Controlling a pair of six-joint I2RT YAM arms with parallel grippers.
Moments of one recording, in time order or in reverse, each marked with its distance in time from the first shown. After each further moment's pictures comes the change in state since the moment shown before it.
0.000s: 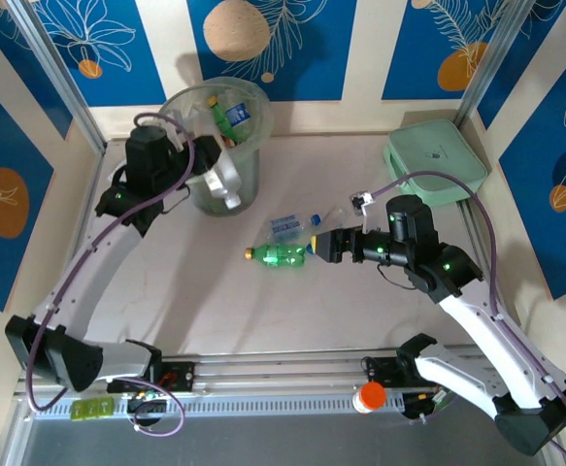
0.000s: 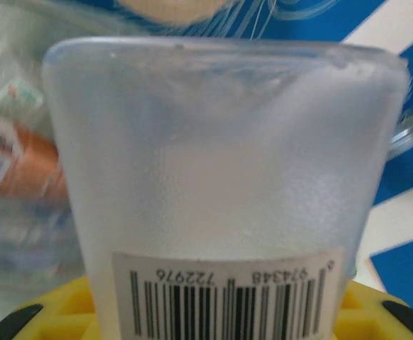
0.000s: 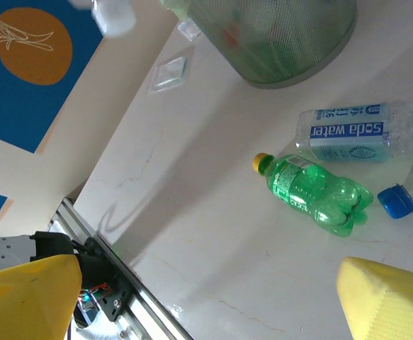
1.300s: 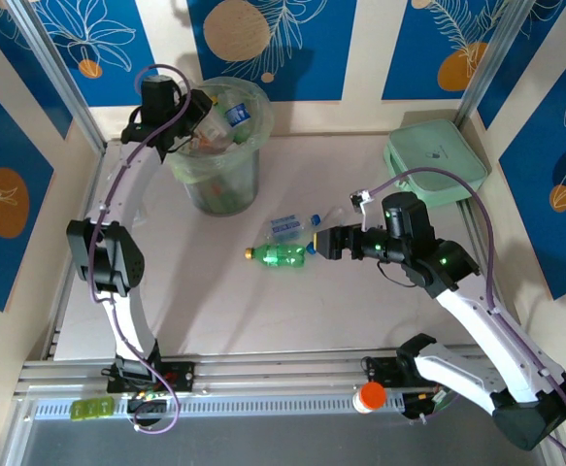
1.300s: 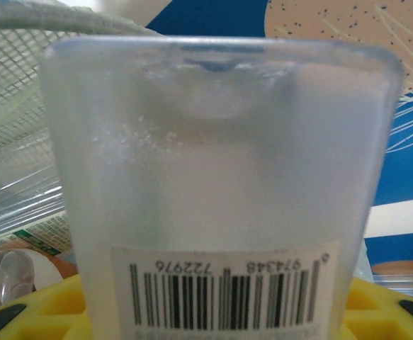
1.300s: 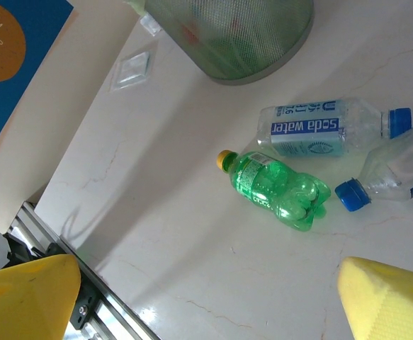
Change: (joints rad) left arm 0.170 0.553 0.470 -0.126 0.063 -0.183; right arm -0.013 0.034 0.005 -0.039 0.077 -0.036
